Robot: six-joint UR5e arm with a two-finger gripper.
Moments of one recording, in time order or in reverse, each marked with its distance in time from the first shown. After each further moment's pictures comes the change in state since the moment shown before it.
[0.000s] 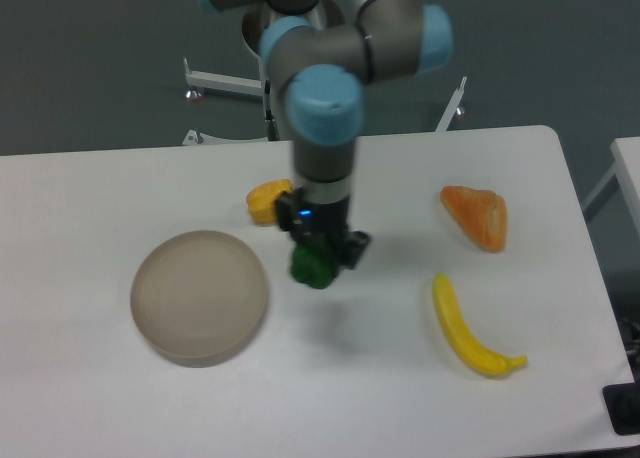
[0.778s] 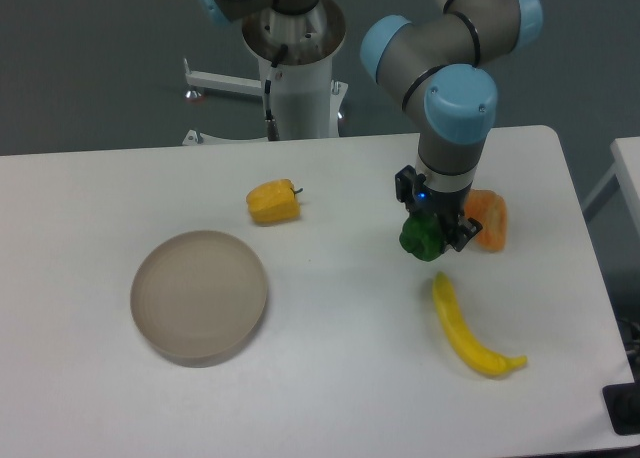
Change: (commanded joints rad) arm 0.075 -0.054 0.020 -0.020 0.092 0.347
